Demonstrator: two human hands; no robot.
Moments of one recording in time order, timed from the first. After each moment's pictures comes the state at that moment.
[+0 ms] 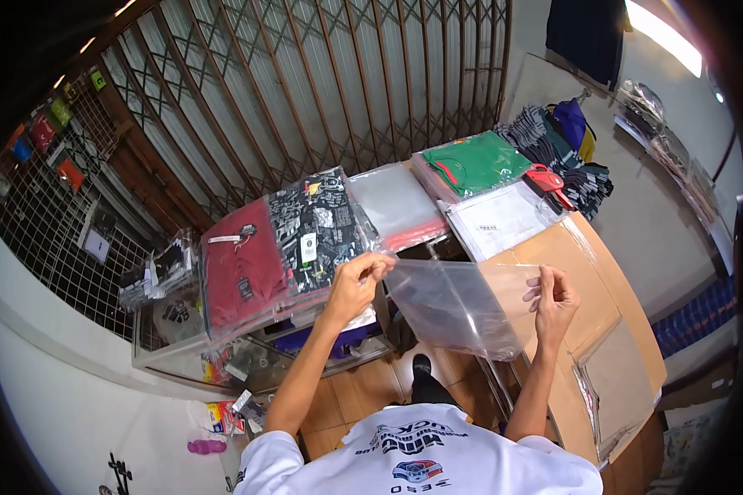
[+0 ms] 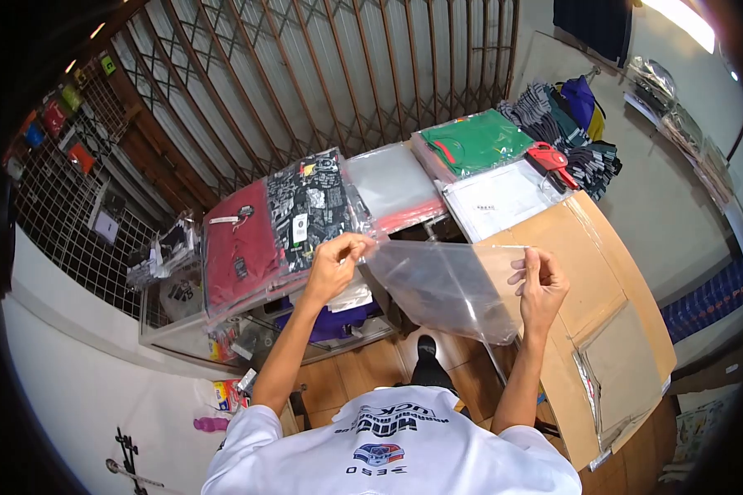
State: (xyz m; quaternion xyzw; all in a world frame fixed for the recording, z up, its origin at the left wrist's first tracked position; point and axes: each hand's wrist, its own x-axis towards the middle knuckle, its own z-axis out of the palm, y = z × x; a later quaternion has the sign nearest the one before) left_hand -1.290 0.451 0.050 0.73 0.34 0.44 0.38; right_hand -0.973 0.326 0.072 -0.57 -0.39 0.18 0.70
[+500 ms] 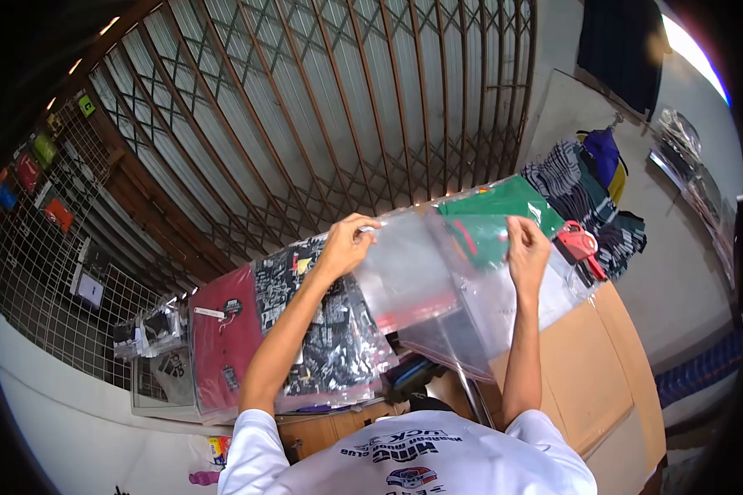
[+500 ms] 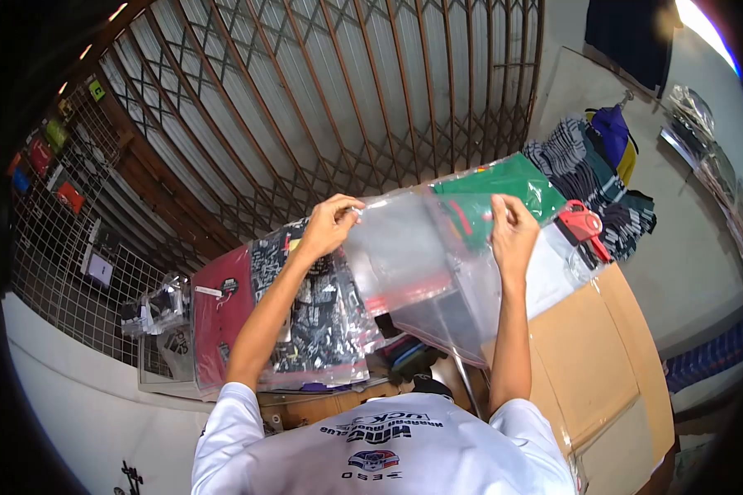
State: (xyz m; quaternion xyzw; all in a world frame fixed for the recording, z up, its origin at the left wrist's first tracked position) left_hand -1.261 0.748 0.085 0.79 0.41 0.38 0.26; right_hand -0.935 0.662 0.073 -0.54 -0.46 0.17 0.68
